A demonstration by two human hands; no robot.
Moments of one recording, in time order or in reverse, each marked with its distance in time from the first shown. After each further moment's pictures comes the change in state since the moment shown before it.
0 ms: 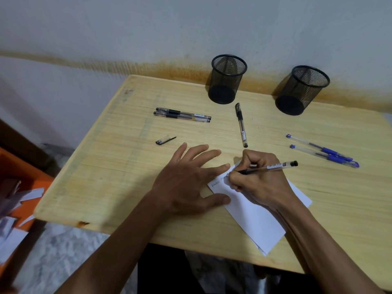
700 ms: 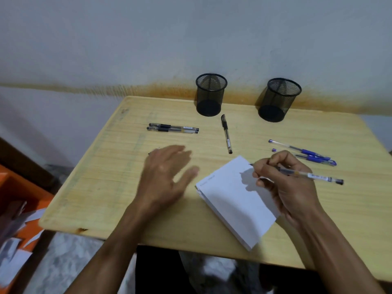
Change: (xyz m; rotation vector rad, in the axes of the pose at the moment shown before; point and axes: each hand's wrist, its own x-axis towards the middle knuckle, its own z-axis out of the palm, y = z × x) left_hand -0.006 -0.008 -0.003 -0.143 0.475 -0.185; right_hand -0.044 -0.037 -0.055 0.486 0.268 0.131
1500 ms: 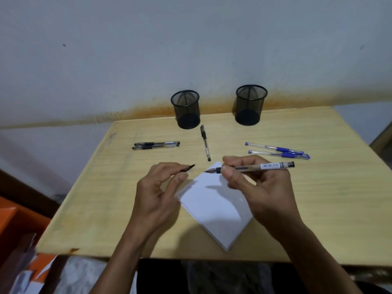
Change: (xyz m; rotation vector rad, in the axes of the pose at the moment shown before) left_hand 0.004 0.084 -0.018 -0.426 0.048 -0.131; right_hand -0.037 -0.028 -0.002 -0.228 -0.022 -0.149
